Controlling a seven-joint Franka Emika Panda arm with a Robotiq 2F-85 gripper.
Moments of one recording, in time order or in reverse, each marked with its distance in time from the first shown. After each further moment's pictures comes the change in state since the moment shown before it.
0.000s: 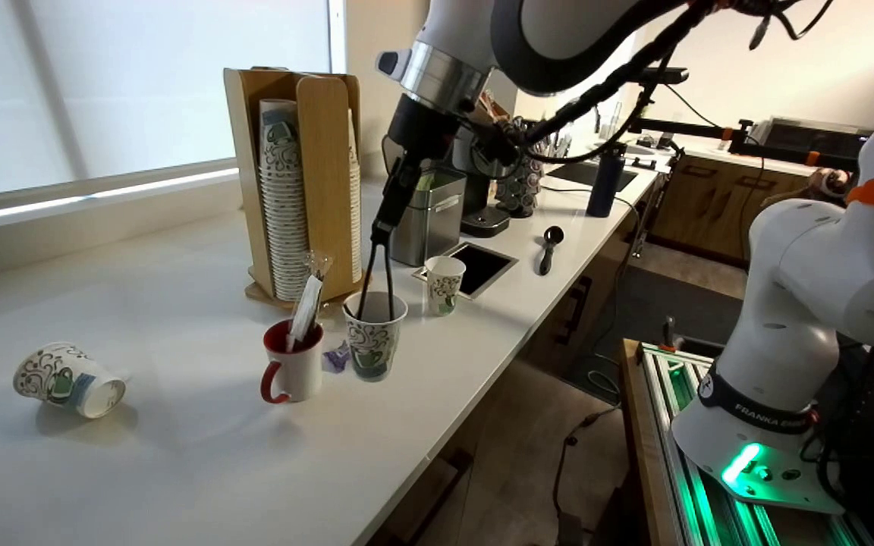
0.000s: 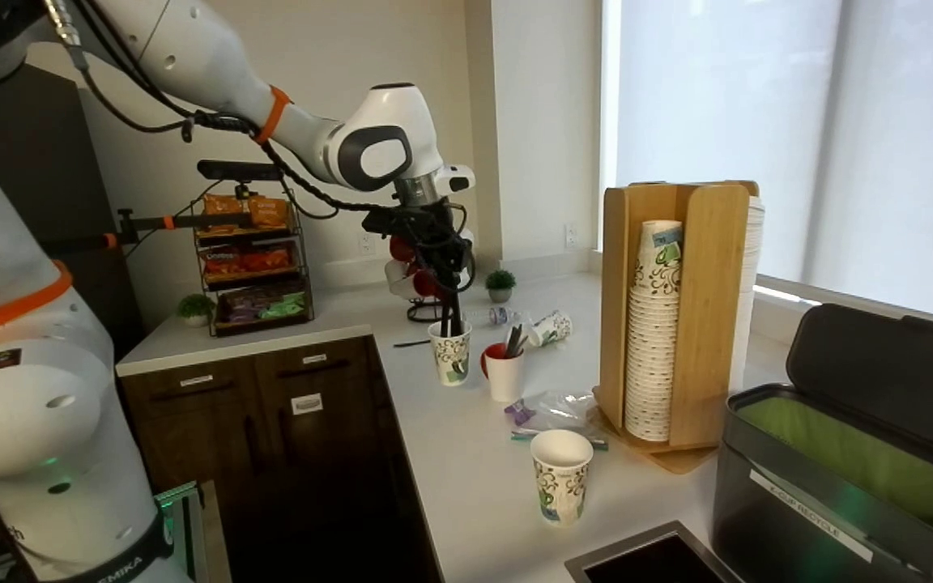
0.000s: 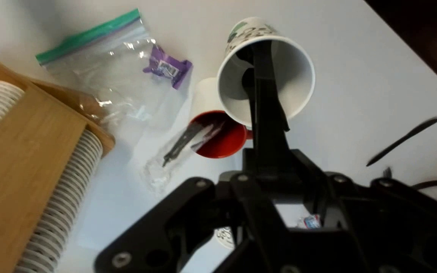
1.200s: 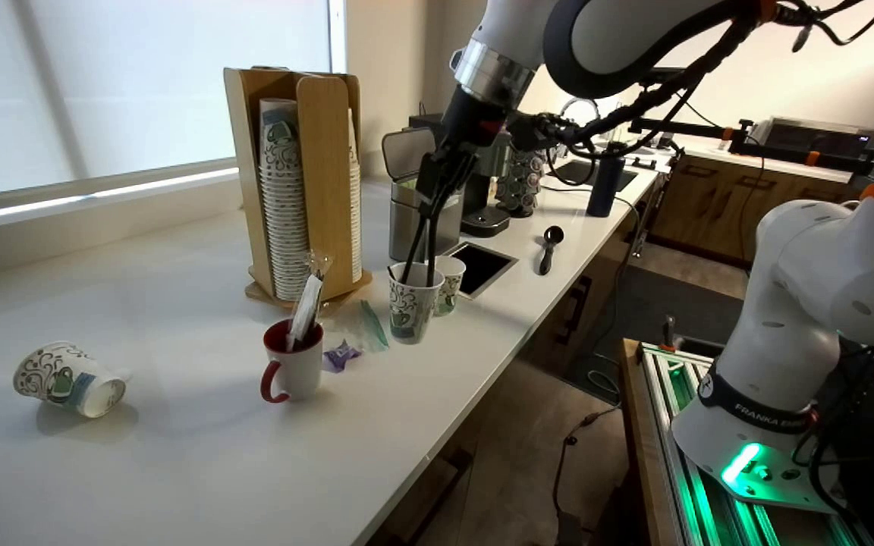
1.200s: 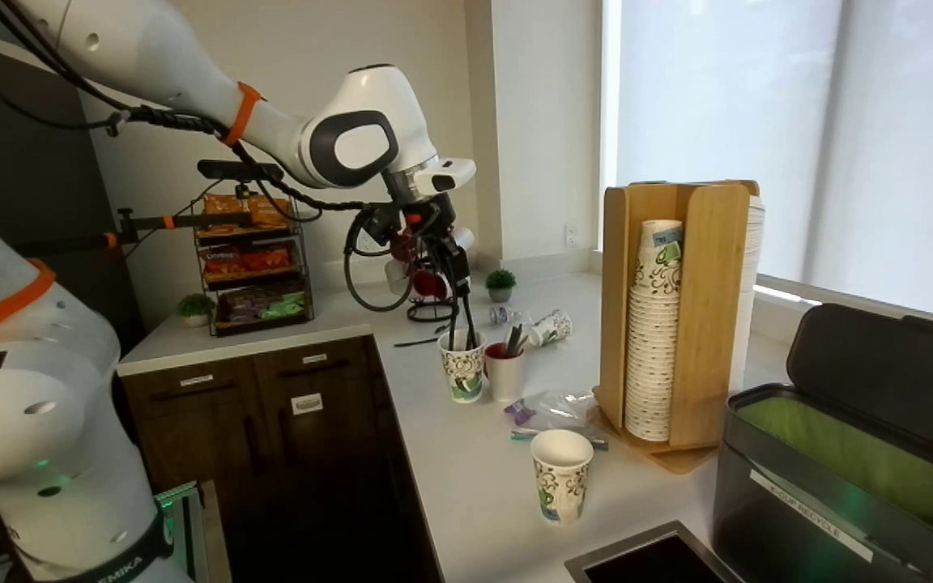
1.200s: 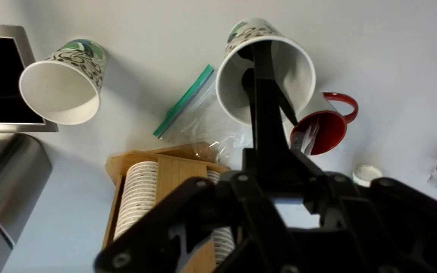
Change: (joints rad) arm -0.098 -0.168 -0.041 -0.139 -0.123 0.000 0.455
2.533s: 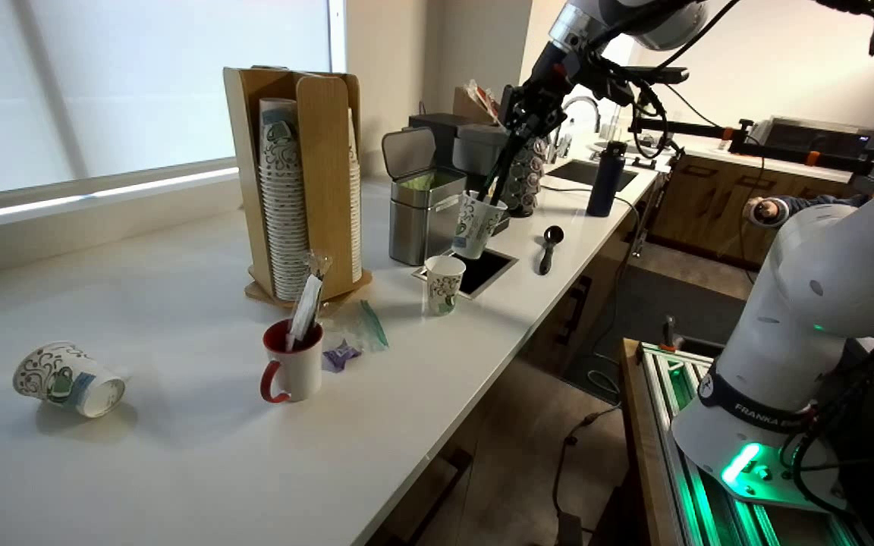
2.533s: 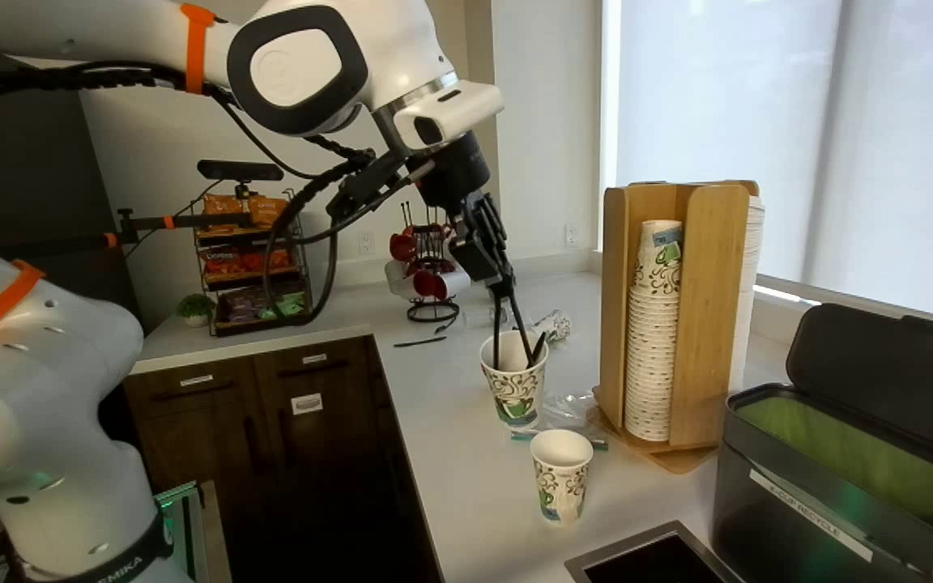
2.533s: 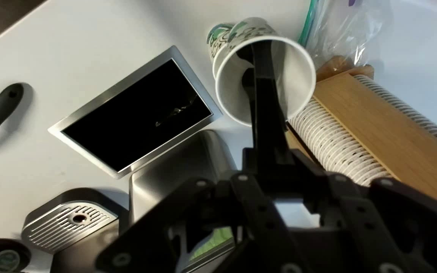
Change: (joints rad) arm -0.299 -0.195 -0.194 -0.010 0.010 -0.133 0.134
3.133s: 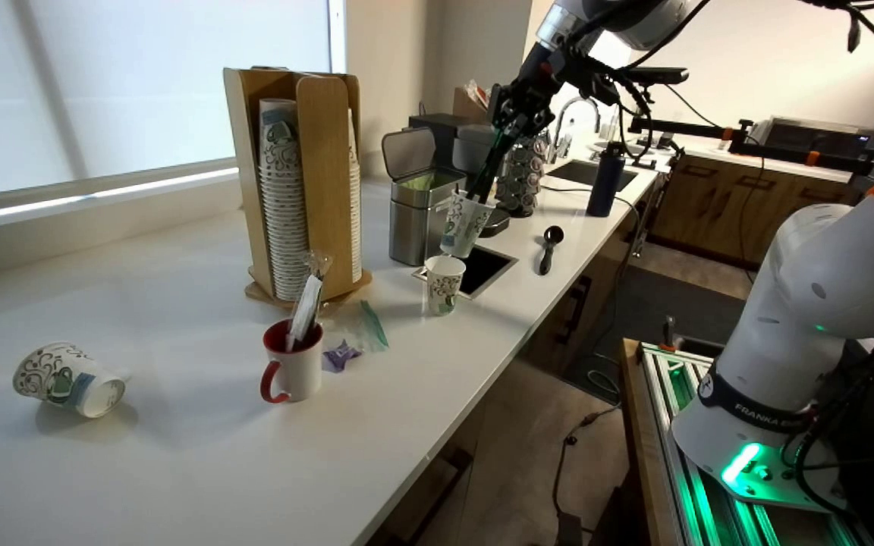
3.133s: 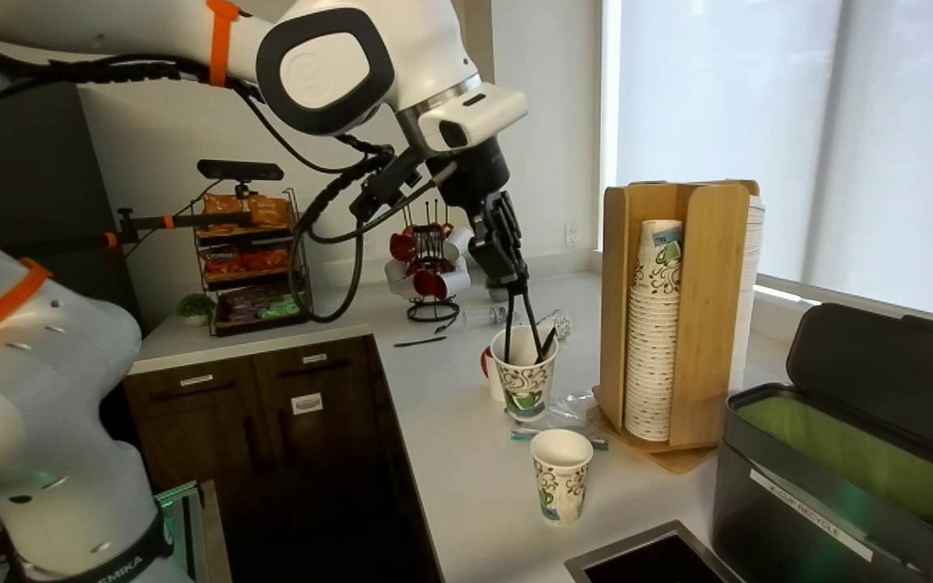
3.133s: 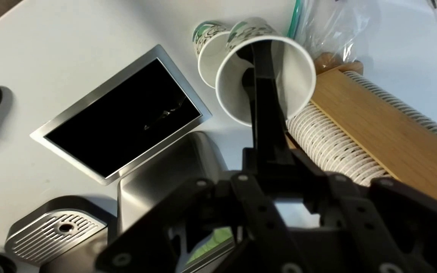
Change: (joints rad) arm 0.026 0.072 -0.019 0.055 0.045 0.005 -0.008
